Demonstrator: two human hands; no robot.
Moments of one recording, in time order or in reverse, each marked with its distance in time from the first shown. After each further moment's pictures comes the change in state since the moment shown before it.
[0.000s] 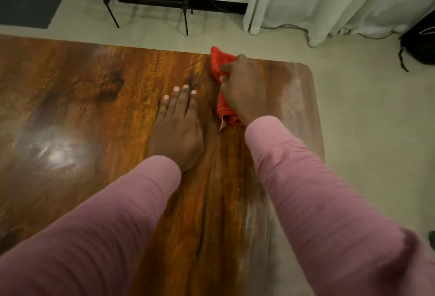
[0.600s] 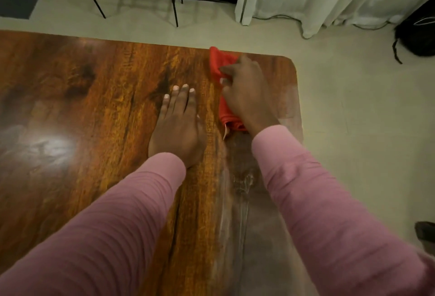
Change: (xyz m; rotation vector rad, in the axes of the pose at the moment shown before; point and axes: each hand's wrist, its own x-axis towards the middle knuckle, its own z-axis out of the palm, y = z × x) left_hand 0.010 0.041 0.025 -0.122 -0.004 -0.014; right_hand -0.013 0.039 -0.022 0.129 -0.065 -0.065
